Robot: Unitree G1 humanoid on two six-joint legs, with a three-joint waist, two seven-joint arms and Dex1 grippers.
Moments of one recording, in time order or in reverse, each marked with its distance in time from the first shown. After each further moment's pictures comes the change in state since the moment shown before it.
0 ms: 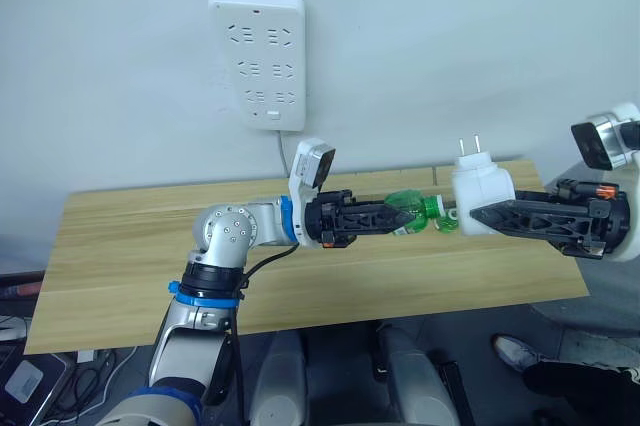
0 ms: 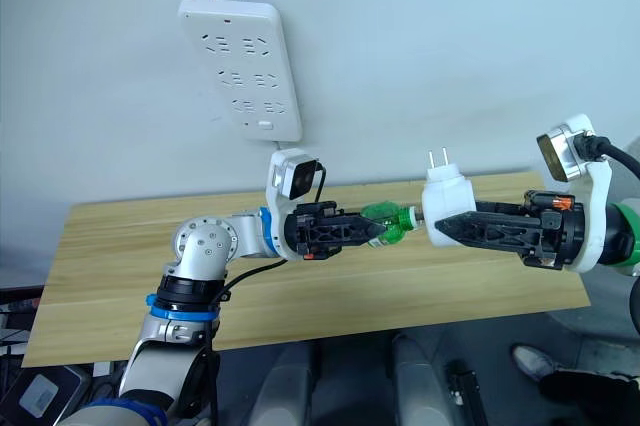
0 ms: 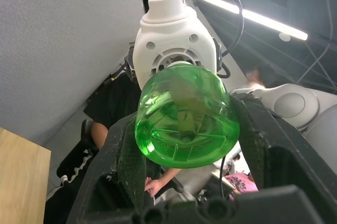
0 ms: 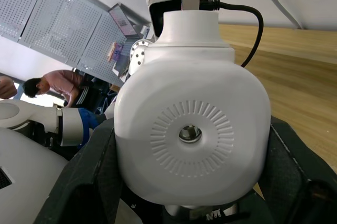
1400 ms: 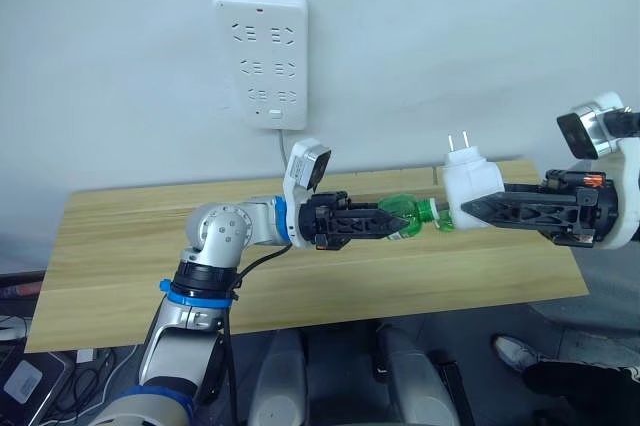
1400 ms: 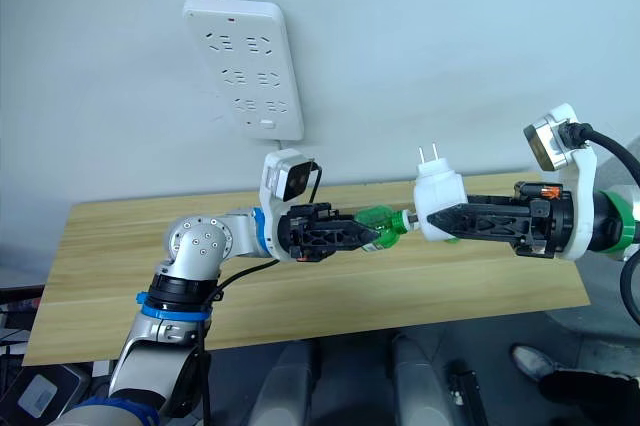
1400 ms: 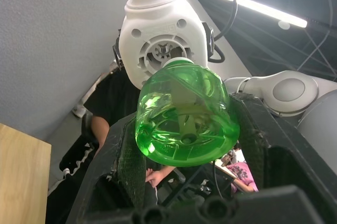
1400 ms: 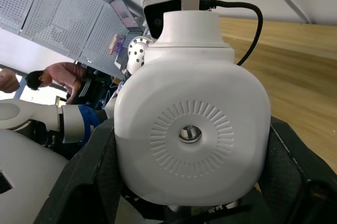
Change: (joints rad) left arm 0.001 0.052 -0.028 -0.015 0.011 -0.018 -0.052; right arm -0.179 0.047 0.090 0.078 0.003 0.102 -0.047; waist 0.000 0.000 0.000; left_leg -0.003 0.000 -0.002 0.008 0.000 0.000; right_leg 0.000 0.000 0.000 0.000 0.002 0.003
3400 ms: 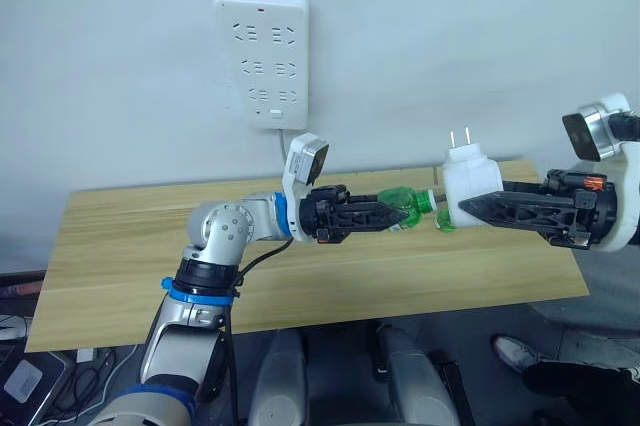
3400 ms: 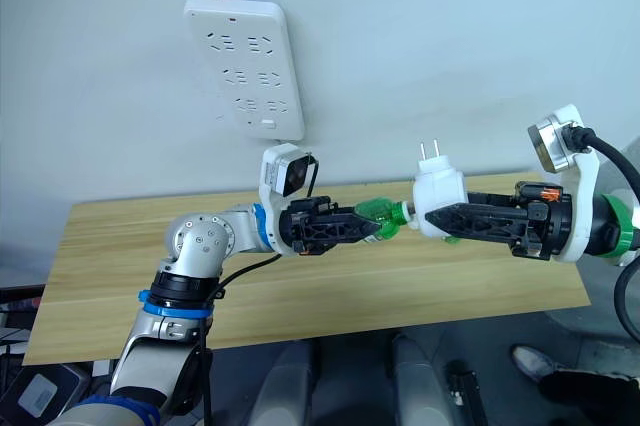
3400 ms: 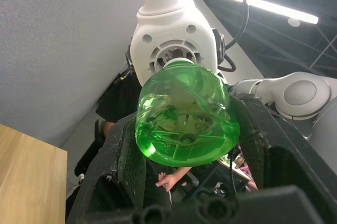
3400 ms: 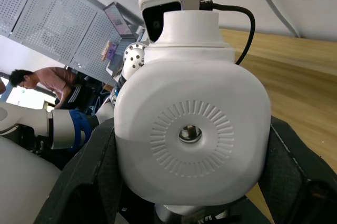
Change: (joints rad) left arm -0.012 -0.003 -0.012 0.021 0.040 -0.061 -0.019; right arm 0.088 -0.043 -0.030 -0.076 -0.004 -0.099 0.005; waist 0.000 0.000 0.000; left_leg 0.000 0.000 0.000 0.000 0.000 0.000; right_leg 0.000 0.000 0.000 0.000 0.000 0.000
